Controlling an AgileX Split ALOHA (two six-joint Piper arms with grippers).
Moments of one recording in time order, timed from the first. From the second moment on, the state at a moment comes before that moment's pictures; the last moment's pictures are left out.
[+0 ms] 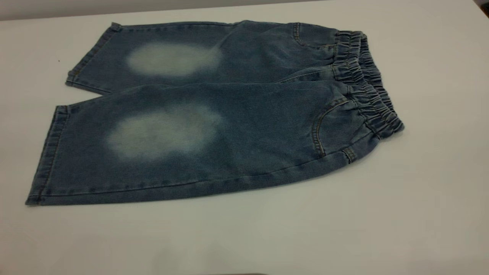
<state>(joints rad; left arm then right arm) -0.07 0.48 -0.71 0.01 0.86 -0.03 -0.07 0.33 -0.77 0.01 1.08 0.12</state>
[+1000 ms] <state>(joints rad) -0.07 1.33 -0.94 -0.33 0.36 0.25 -0.07 1.24 -0.85 0.83 0.82 -0.55</state>
